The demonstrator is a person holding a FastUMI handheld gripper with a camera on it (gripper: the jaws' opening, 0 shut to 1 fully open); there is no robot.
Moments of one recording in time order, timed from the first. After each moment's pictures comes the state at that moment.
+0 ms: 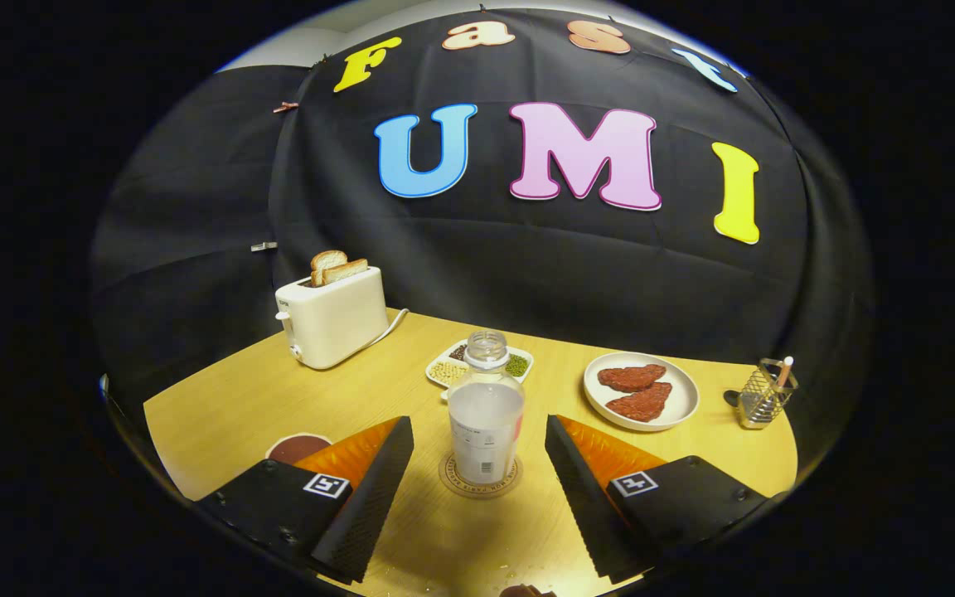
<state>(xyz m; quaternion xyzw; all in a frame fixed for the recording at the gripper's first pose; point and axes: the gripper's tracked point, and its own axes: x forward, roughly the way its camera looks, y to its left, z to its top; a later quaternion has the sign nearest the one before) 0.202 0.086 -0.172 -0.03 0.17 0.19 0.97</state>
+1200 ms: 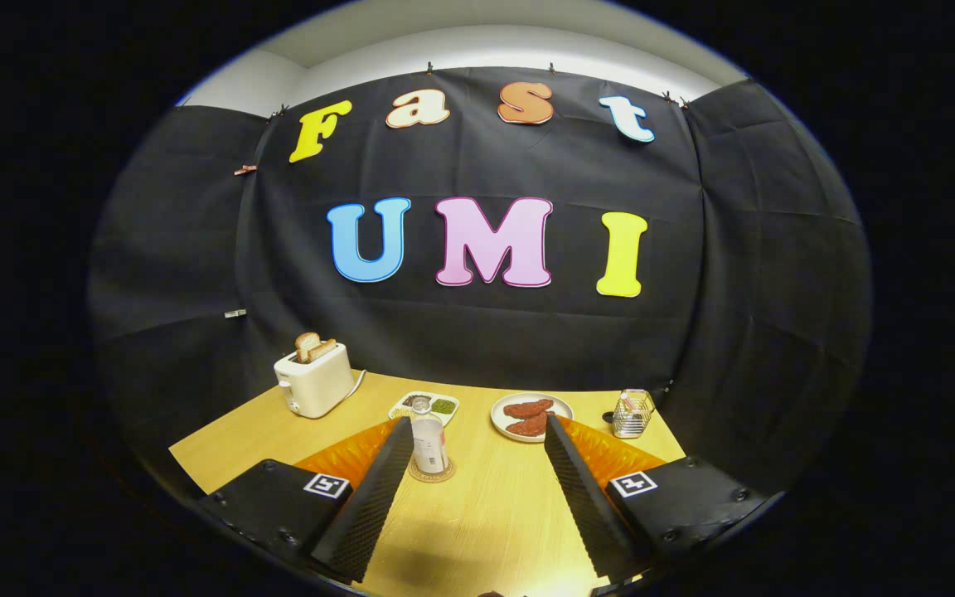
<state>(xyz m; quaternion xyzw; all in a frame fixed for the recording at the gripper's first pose) 0.060 -0.011 -0.007 0.00 0.08 0.08 0.99</state>
